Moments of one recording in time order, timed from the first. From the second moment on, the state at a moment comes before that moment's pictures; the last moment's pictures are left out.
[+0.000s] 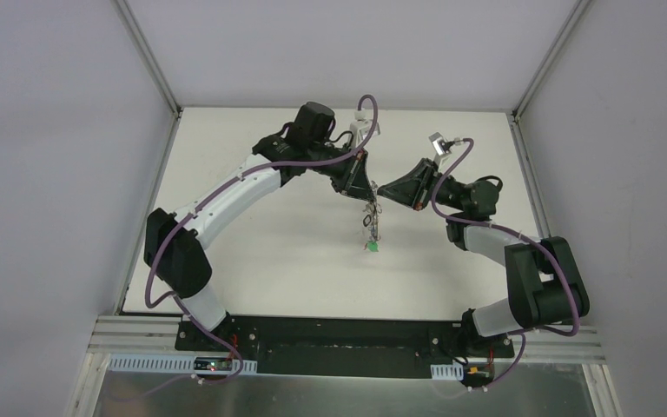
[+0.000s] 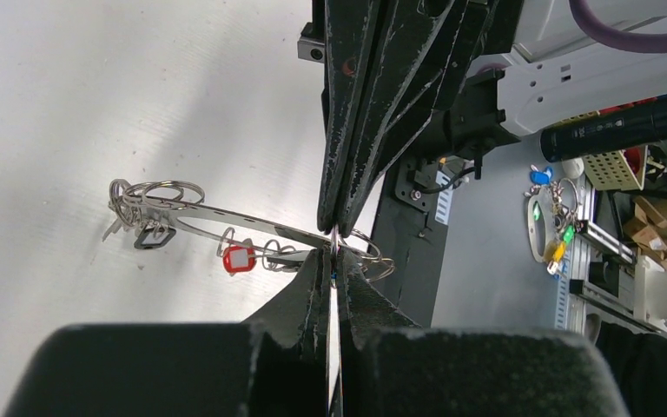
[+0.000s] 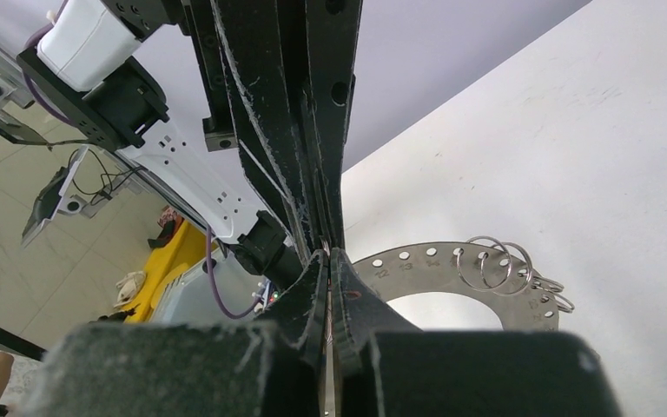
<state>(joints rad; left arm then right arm) -0.67 1.67 1.57 -0.53 0.83 -0.17 0.23 1.45 0.58 1.38 -1.09 1.14</state>
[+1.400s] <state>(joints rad) -0.81 1.93 2.16 -1.47 0.57 0.18 0.39 1.45 0.58 1.39 -1.27 0.96</state>
